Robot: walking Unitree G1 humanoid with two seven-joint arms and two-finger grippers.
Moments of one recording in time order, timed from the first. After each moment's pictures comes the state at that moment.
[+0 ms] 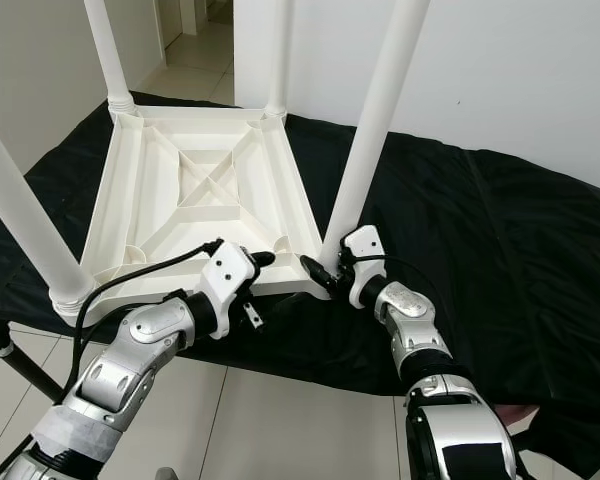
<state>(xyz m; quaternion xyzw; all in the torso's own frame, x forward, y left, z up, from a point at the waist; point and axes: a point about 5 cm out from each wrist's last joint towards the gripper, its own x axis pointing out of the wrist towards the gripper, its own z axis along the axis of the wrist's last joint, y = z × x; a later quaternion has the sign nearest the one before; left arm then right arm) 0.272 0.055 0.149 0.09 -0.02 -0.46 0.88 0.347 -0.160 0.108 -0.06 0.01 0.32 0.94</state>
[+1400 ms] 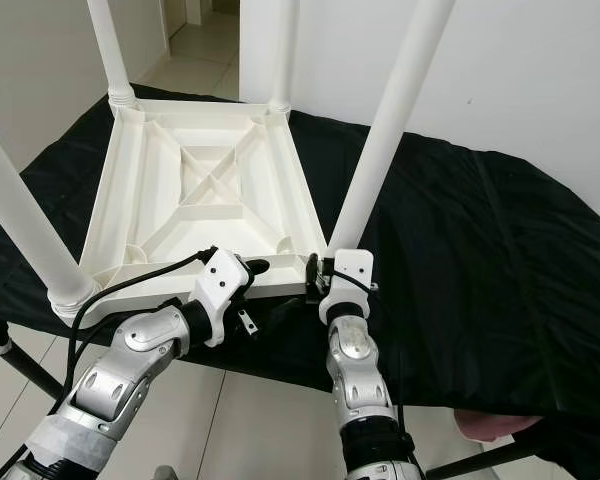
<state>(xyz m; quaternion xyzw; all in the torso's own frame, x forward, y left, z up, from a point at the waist) 0.269 0.060 0.143 0.08 -0.01 -0.46 0.89 0.306 -0.121 0.105 0.03 -0.02 0.01 1.00</state>
